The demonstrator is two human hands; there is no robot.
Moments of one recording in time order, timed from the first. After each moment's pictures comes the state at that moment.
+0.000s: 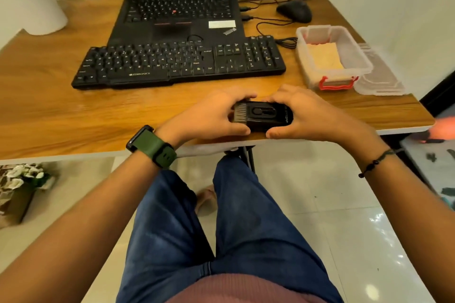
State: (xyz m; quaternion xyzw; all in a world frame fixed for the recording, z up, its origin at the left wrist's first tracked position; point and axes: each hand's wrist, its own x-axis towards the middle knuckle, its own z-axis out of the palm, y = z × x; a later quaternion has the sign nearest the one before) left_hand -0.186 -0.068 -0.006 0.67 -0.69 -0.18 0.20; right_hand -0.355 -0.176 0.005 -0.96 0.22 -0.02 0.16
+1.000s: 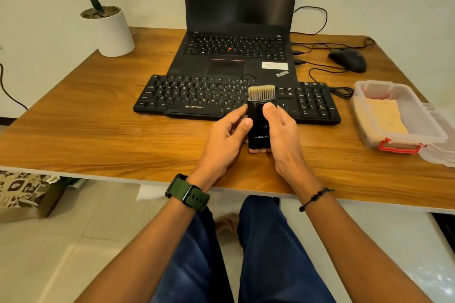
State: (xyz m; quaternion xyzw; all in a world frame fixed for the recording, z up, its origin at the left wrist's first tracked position) left_hand -0.138 -0.052 -0.035 0.63 -0.37 -0.23 0.65; right_hand -0.222 -0.129 -0.021 -0.62 0.28 -0.31 0.66
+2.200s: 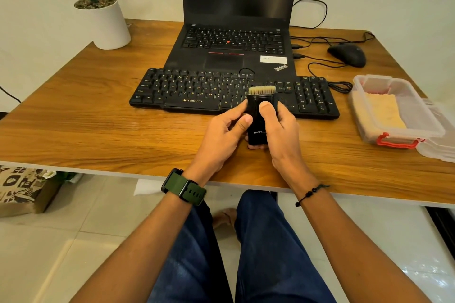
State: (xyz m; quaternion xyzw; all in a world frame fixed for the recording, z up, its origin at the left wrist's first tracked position) left_hand -0.135 -0.049 -0.039 0.63 -0.39 -0.24 0.62; right_hand -0.224 -0.125 -0.022 -0.64 0.29 -0.33 0.62
